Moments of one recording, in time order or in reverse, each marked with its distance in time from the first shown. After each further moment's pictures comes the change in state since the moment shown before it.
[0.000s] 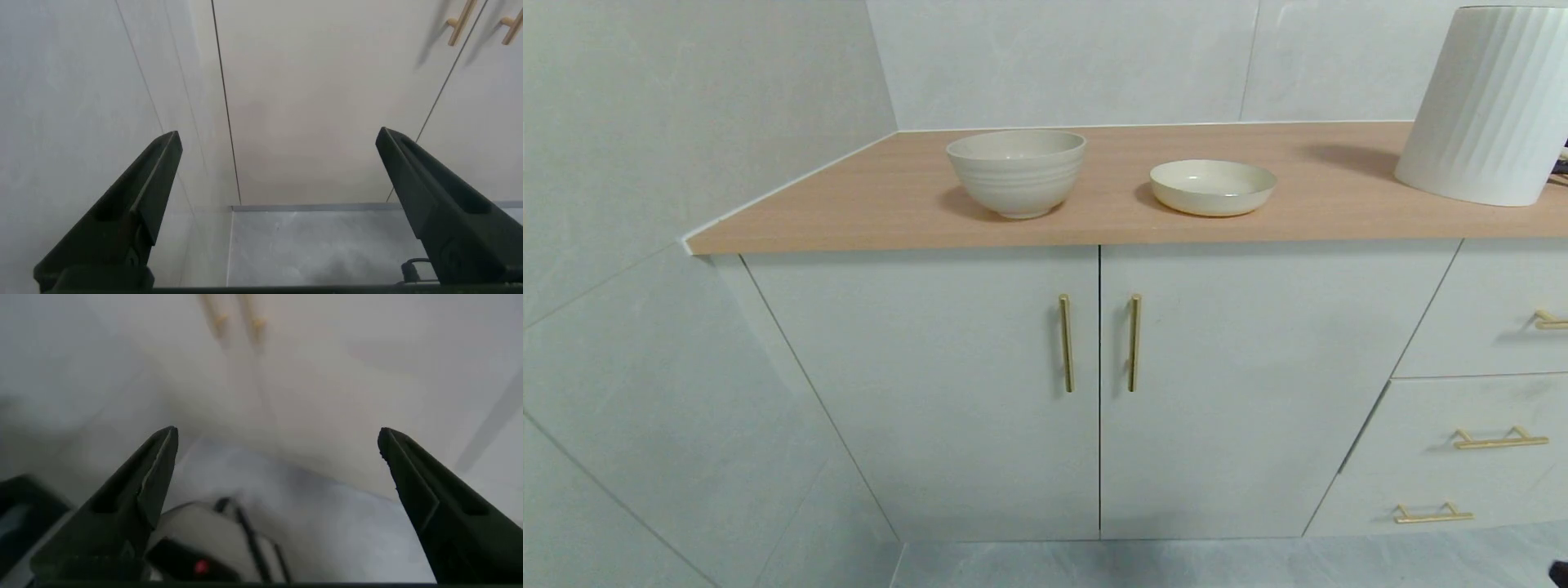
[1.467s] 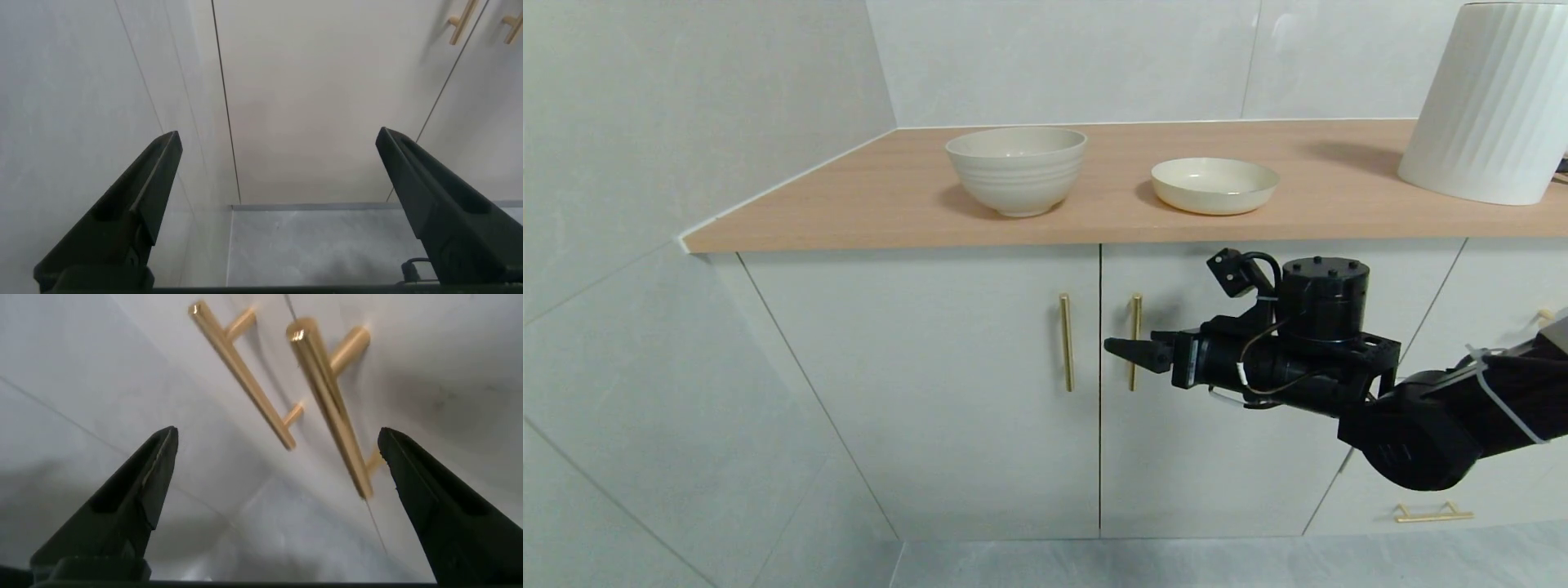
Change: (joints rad) left arm 0.000 0.000 0.000 0.000 0.000 0.000; right arm 0.404 1.307 -0.571 -0.813 -0.053 0.230
